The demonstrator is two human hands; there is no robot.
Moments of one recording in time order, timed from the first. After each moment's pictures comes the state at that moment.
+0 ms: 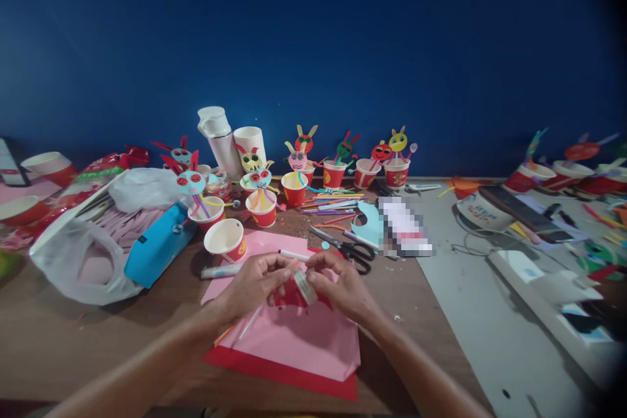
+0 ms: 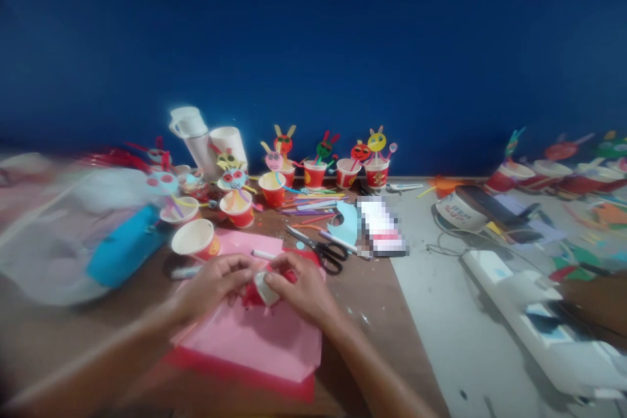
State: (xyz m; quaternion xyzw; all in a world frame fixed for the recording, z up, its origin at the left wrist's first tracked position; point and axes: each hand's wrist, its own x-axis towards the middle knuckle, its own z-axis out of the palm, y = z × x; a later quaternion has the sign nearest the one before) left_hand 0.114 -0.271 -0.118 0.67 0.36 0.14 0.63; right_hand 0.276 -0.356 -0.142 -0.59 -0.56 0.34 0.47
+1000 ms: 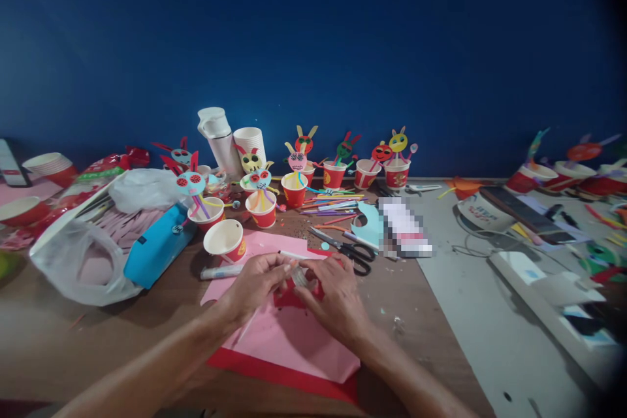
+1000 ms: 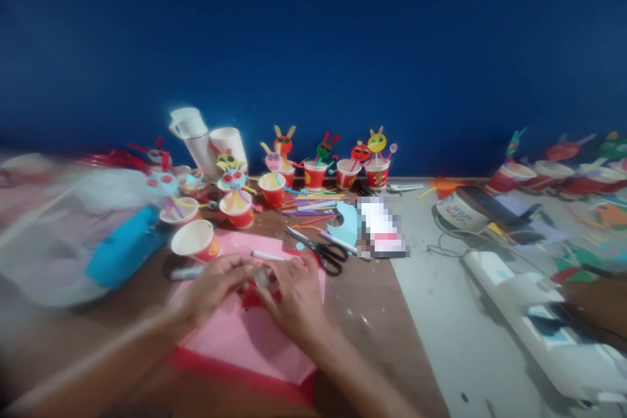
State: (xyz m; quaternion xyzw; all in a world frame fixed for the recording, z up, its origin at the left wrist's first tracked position) left_hand 0.119 -0.271 -0.131 0.58 0.36 0.19 0.70; right_hand 0.258 -0.359 -0.150 -0.64 -0.67 0.04 0.38
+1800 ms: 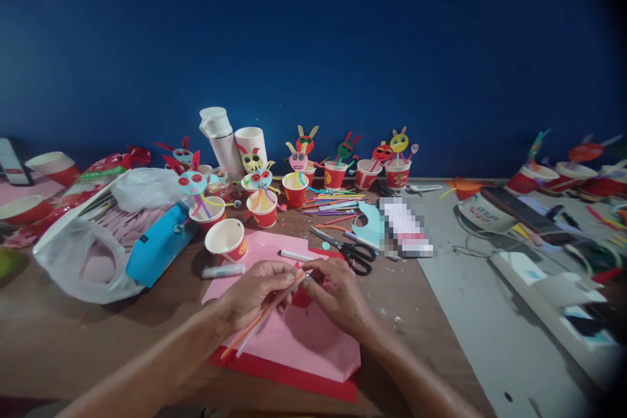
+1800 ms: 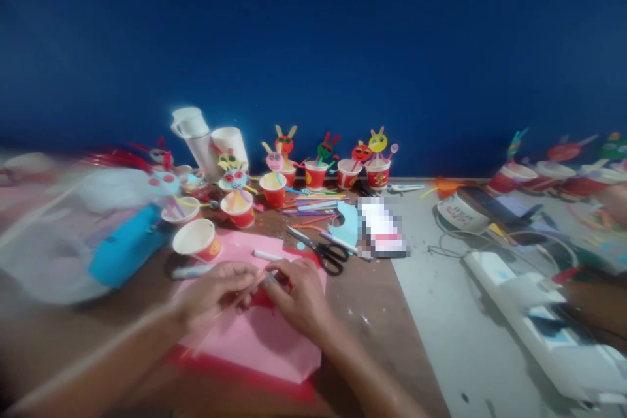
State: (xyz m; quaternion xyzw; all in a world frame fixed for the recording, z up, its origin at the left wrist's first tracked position) left_hand 0.113 -0.274 -0.127 0.51 0.32 0.12 0.79; right_hand 0.266 -0.361 -0.148 -0.63 -0.63 0.17 0.42
